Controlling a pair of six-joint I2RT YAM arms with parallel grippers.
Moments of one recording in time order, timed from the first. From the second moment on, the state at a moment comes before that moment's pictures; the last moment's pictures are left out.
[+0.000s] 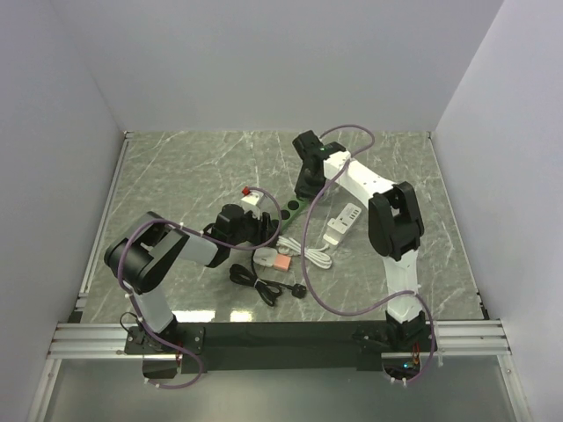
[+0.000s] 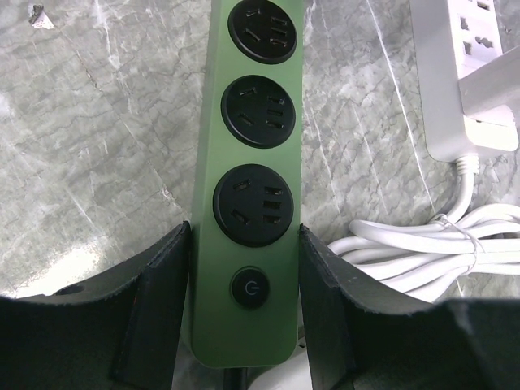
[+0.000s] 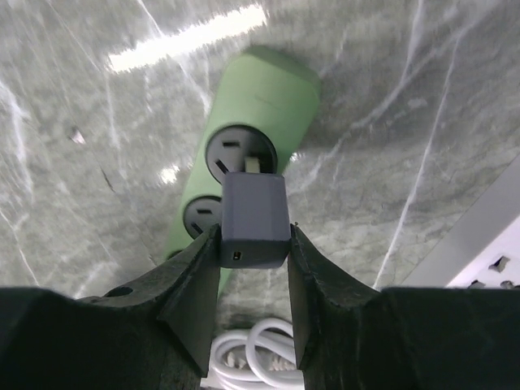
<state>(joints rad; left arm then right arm) -0.60 1.76 0.58 0.75 0.20 -0.30 0.49 2.16 1.79 -0.88 0.15 0.77</state>
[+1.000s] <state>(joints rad) -0.61 1.76 0.58 0.76 0.21 -0.29 0.50 2.06 1.67 -0.86 0.13 0.69</state>
